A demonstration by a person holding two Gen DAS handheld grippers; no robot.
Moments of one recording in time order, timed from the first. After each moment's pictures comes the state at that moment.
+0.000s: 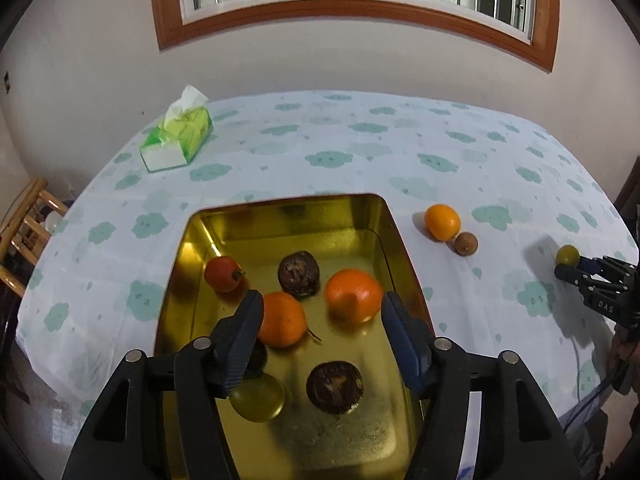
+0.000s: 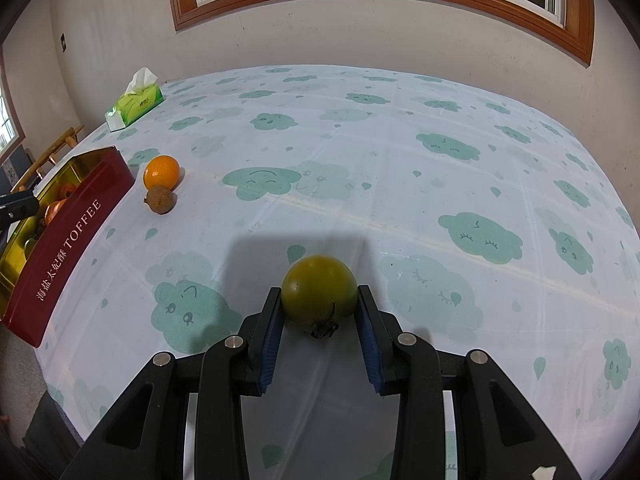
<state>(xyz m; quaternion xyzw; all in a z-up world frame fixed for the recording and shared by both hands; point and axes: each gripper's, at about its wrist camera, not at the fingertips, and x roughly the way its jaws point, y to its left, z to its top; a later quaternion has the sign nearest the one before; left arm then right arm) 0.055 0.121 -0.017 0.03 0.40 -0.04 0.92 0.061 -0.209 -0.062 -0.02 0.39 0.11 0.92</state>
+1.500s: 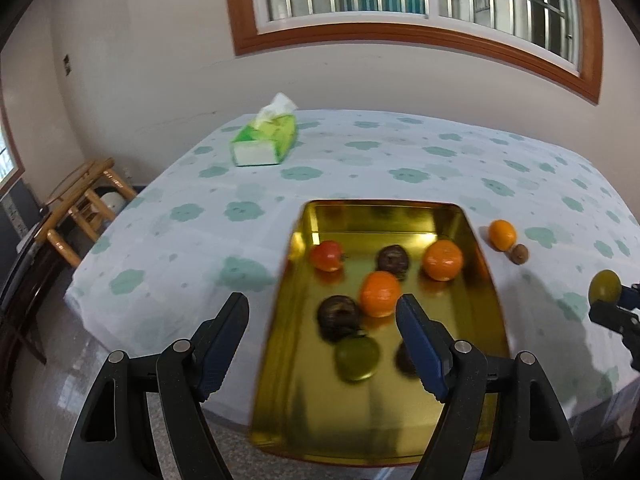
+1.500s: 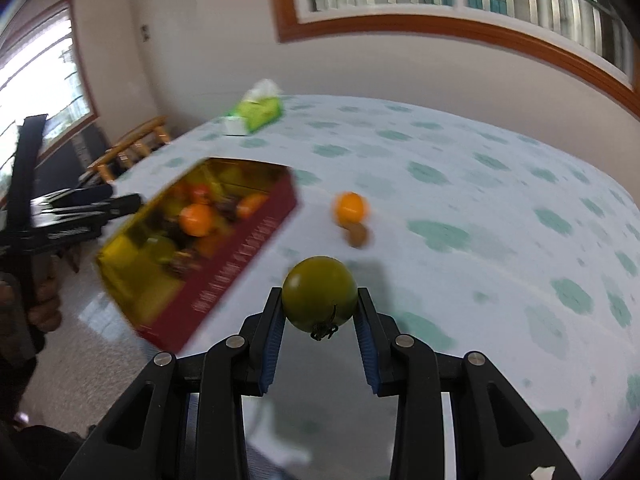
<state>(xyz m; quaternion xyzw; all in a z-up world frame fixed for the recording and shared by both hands) 0.004 0.179 0.001 0.01 0.36 0.07 0.93 -0.004 -0.089 0.000 -0.05 0.34 0.26 0.90</state>
